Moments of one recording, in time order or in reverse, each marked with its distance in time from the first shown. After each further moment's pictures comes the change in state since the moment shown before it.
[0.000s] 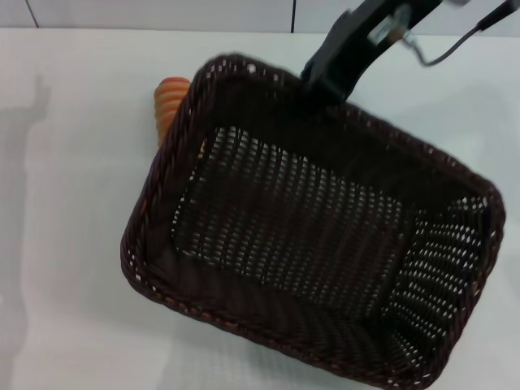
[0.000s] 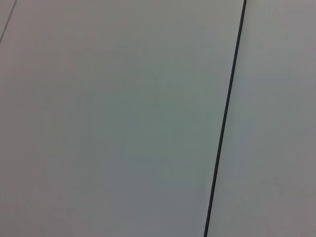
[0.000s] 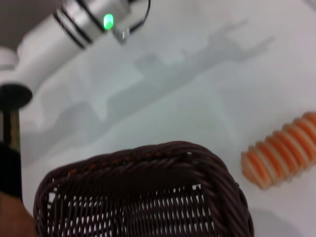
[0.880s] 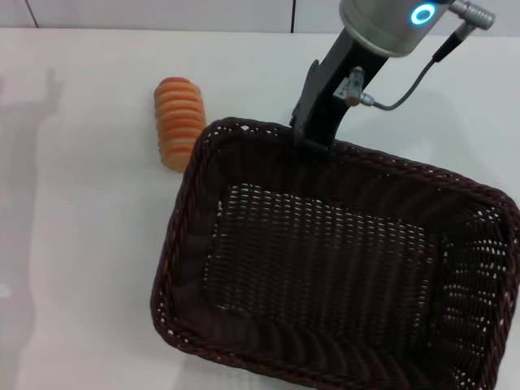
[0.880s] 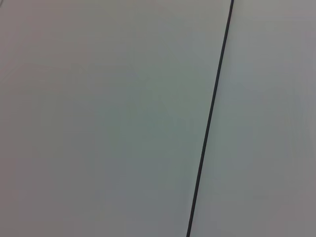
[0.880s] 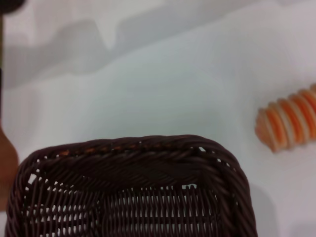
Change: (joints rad) left arm -0.012 -0.004 0.010 -0.024 0.001 0.007 -0.003; right arm 0.097 0.064 -0.172 -0.083 -0.144 -0.027 -0.047
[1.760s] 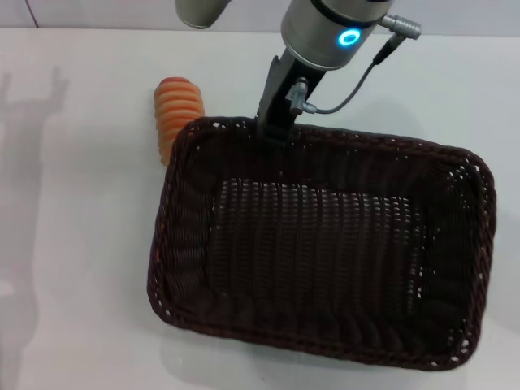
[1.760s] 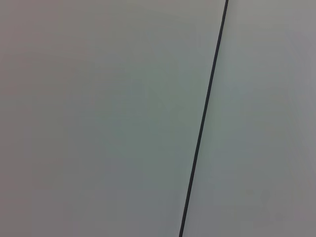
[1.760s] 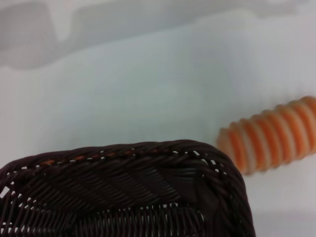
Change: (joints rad) left arm -0.005 0.000 0.010 -0.012 0.000 0.011 -0.006; right arm 0.077 0.064 -0.094 -0.124 -0.117 -0.209 -0.008
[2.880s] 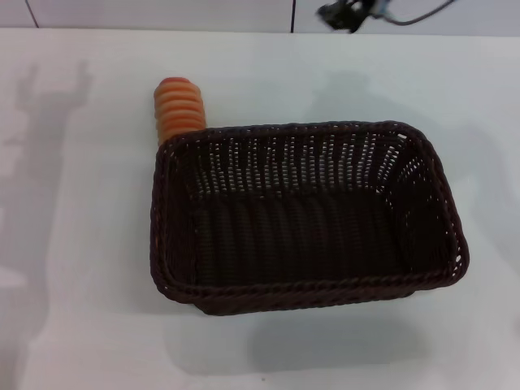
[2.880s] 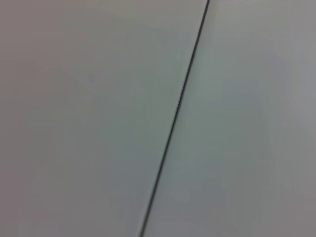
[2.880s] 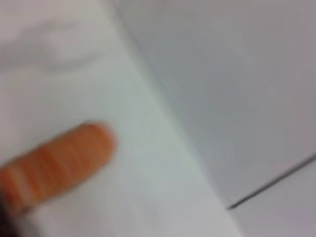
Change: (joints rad) left arm -0.003 0.007 0.052 -0.049 0.008 0.010 -0.059; right arm -0.390 -0.002 0.068 0.407 -0.324 -0.308 0.120
